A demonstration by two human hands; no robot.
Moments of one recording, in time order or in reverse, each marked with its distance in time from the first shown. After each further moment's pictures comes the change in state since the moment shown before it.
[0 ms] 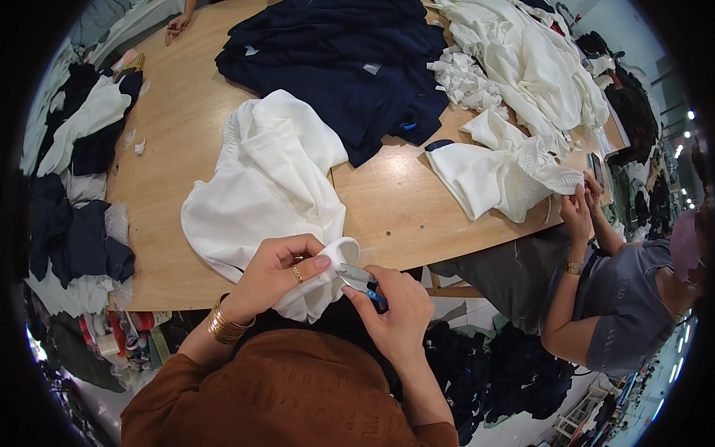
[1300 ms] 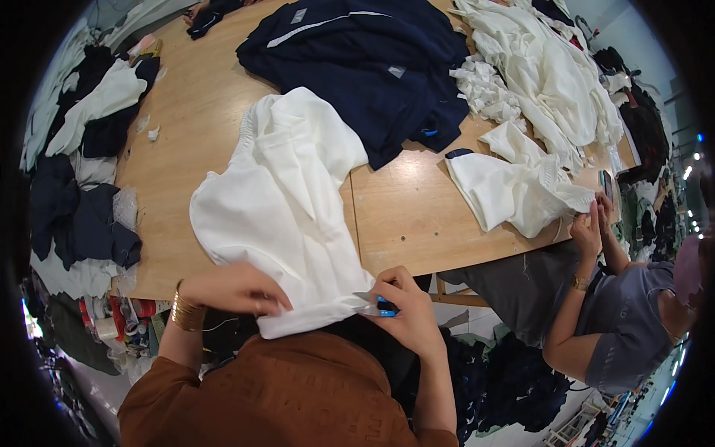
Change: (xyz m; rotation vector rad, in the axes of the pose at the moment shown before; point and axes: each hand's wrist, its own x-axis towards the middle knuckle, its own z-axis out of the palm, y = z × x) left_hand -0.042 -0.005 -0.082 0.677 -0.595 -0.033; right_hand 0.001 0.034 0.004 0.308 -0.470 0.077
